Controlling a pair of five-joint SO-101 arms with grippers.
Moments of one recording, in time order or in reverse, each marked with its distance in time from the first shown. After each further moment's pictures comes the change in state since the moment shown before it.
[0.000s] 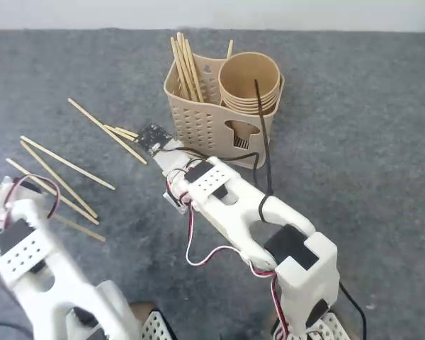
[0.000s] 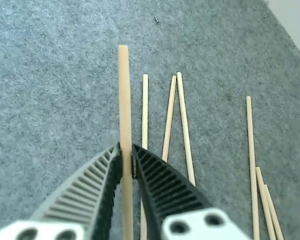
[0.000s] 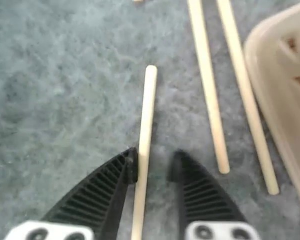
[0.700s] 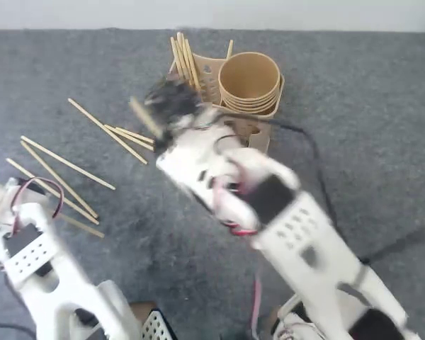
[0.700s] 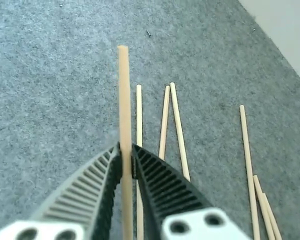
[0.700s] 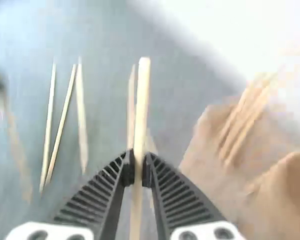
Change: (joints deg) left arm 0.6 0.0 5.7 -10.3 0.0; right arm 1.1 -50.9 0.0 2.8 -0.2
